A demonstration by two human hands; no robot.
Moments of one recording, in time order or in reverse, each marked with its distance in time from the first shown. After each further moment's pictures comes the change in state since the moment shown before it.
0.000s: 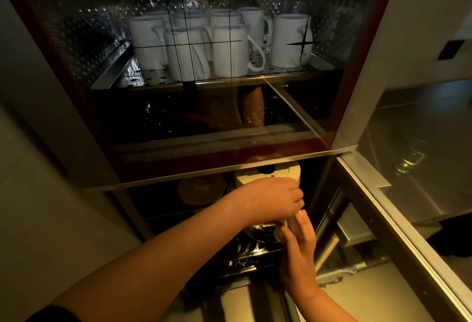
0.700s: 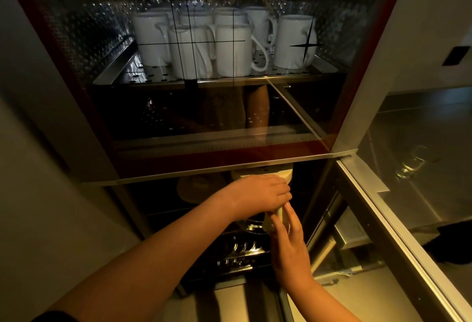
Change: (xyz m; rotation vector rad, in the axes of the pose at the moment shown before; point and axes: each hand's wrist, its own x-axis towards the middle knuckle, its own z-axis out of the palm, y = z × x) left_hand -0.013 -0.010 0.019 -0.238 0.066 -0.170; right_hand 0.015 0.004 -0.006 0.014 -0.327 0.102
